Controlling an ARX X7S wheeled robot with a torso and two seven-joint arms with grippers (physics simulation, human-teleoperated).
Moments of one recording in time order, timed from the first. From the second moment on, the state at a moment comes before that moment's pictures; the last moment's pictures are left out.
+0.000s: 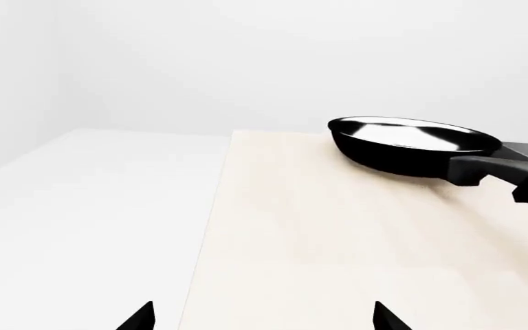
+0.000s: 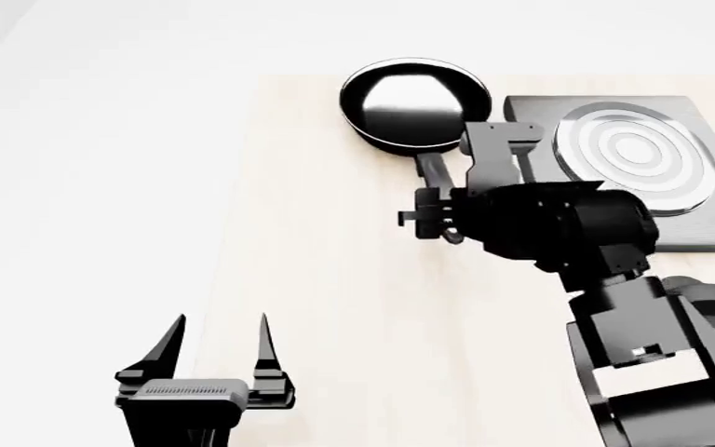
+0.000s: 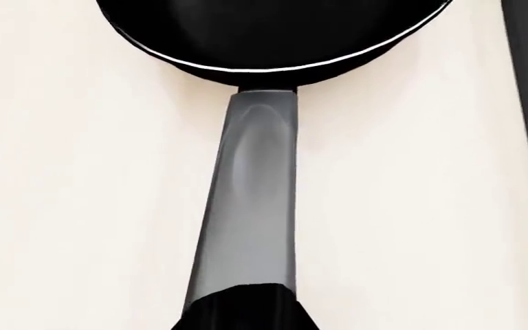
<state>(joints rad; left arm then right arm) -0.02 -0.34 0.41 0.06 -0.29 0.27 -0.39 1.23 0.20 -0.44 0.68 0.75 1.03 0.21</state>
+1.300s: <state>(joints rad) -0.03 -0.34 0.43 0.05 -0.29 0.27 -0.41 0.93 0.41 -0.14 -0.03 1.05 1.17 0.58</state>
